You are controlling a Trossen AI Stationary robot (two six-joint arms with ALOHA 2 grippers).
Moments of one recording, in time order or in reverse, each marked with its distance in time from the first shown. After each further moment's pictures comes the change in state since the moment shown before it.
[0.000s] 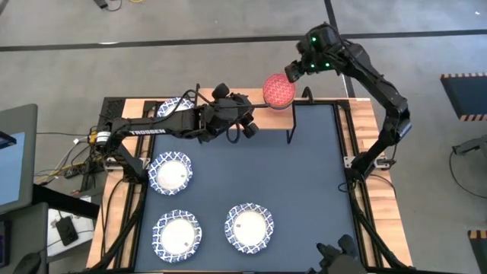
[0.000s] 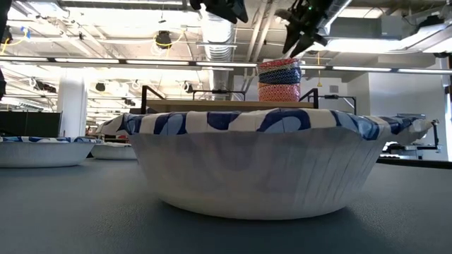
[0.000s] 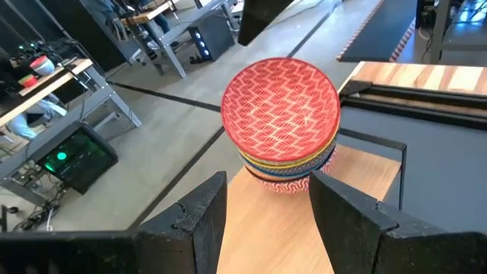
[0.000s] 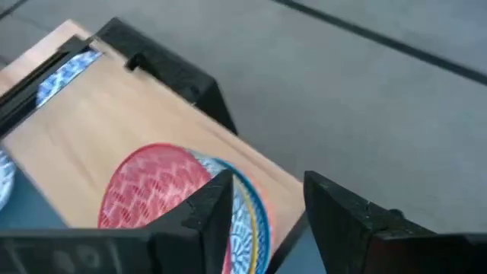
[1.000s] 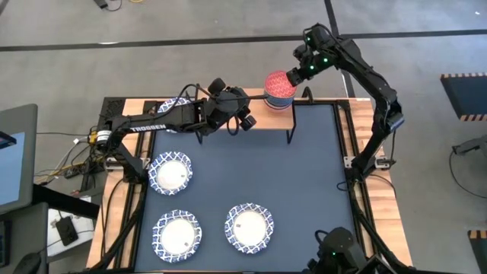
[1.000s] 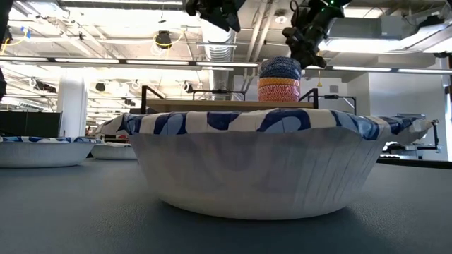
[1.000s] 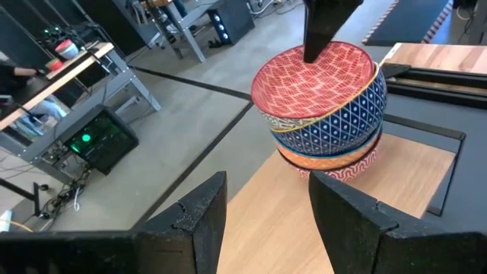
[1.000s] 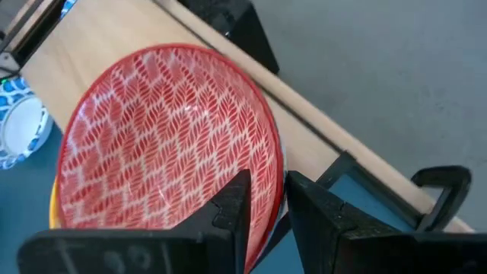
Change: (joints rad) left arm 0.055 0.000 0.000 -0.040 -0.019 -0.002; right arm -0.122 0.107 -0.001 -0.139 -0.264 -0.088
